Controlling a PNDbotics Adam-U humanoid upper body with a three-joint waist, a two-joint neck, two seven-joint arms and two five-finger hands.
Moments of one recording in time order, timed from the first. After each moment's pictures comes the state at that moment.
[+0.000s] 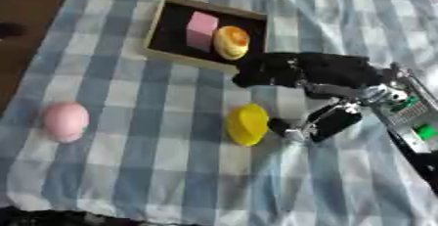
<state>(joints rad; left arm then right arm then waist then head) -0.34 0.26 0.03 -1.98 0.39 -0.12 -0.50 -0.33 -0.60 0.25 -1.92 0.39 -0.58 0.58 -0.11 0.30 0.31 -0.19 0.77</state>
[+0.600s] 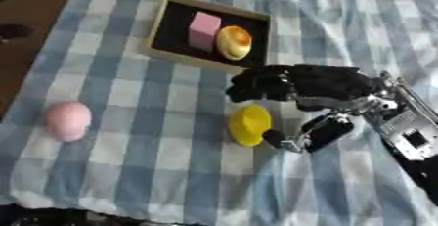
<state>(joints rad) -0.33 0.26 0.03 -1.98 0.39 -0.12 -0.50 -0.33 -0.59 0.28 -1.89 0.46 -0.58 0.58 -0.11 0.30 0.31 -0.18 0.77</state>
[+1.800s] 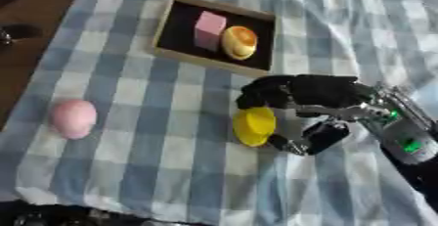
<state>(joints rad) -0.33 0.26 0.03 -1.98 0.39 -0.11 -0.51 -0.33 -0.58 0.29 -1.81 0.56 -0.58 0.58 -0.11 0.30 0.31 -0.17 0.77</state>
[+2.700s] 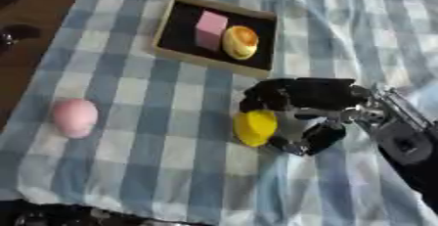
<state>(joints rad) -0.33 0.26 0.03 -1.98 0.40 -0.11 -0.51 -0.33 -0.58 0.30 -1.77 0.62 -0.58 0.58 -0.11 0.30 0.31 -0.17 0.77</state>
